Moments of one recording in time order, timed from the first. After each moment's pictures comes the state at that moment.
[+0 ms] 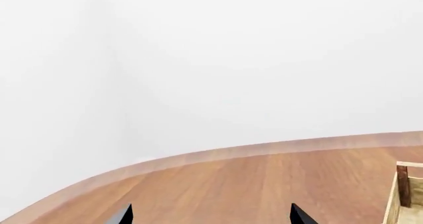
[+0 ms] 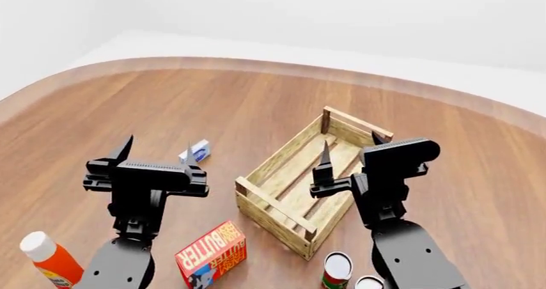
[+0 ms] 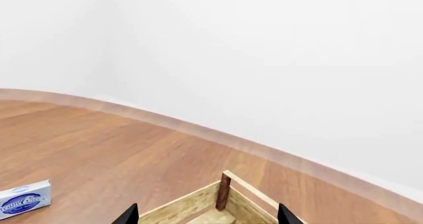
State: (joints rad) left arm -0.31 -0.26 0.16 0.09 -0.07 -0.18 -0.16; right arm 0.40 0.23 -0.24 -0.17 0.14 0.44 0.11
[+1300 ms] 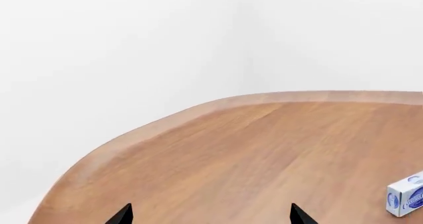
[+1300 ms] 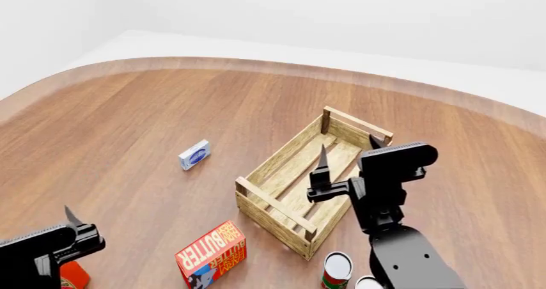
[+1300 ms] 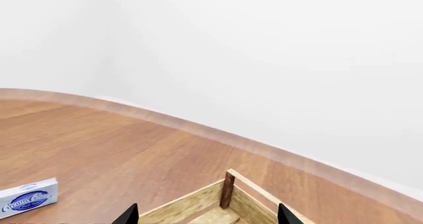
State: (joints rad) left arm 0.05 -0.32 -0.24 0.12 -0.16 -0.12 -0.34; right arm 0.38 0.25 -0.27 -0.21 0.16 0.45 0.14
